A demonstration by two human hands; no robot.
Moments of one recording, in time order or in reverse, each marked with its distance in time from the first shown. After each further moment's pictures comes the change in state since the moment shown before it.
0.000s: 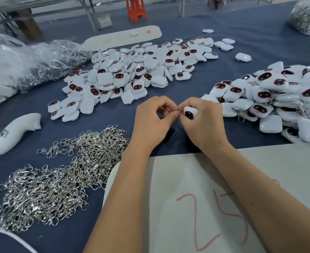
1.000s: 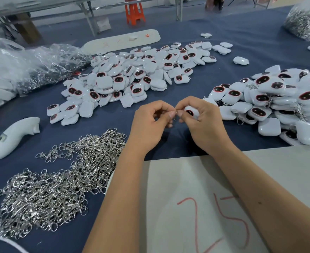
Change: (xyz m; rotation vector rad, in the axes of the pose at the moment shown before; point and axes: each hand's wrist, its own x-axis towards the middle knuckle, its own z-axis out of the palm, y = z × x) left_hand 0.003 -0.008 -0.005 -0.233 -0.083 -0.069; right_hand 0.006 0.007 -0.002 0.303 -0.103 0.006
